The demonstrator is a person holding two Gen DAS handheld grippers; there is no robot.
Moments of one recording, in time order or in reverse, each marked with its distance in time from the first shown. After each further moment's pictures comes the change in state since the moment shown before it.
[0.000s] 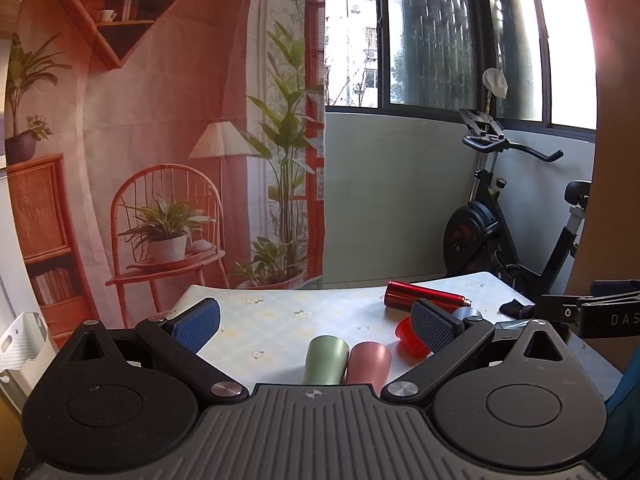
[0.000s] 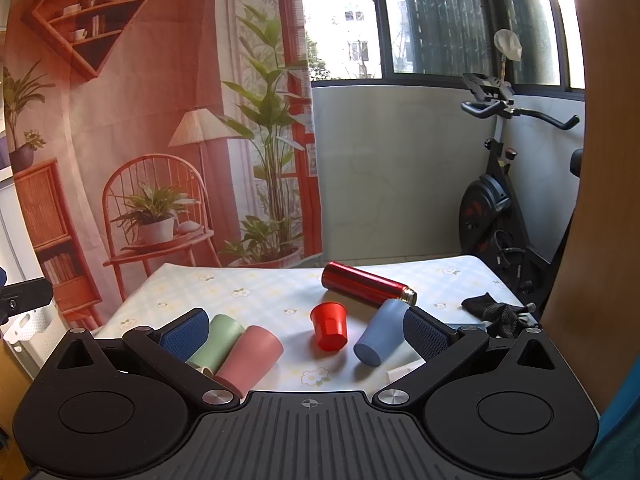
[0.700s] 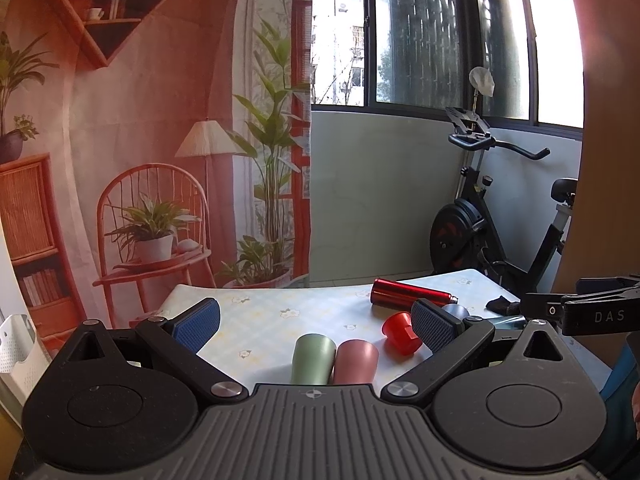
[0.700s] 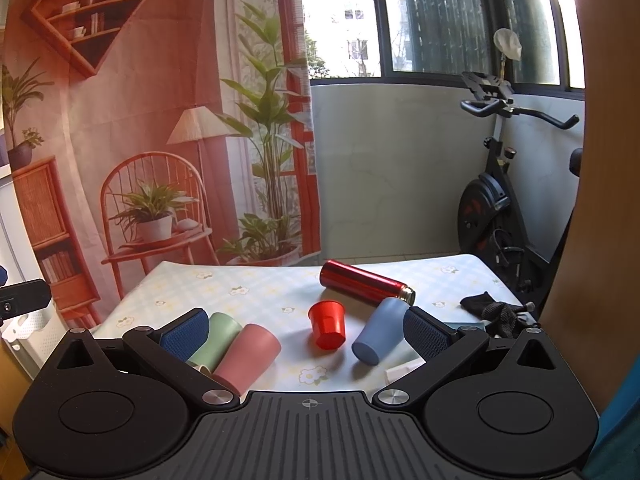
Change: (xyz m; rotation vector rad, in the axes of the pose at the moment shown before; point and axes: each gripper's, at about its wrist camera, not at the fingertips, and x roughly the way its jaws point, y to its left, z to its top) left arm 0.000 0.002 0.000 0.010 0.003 -0.049; right arm 0.001 -0.001 -0.002 0.000 0.001 -0.003
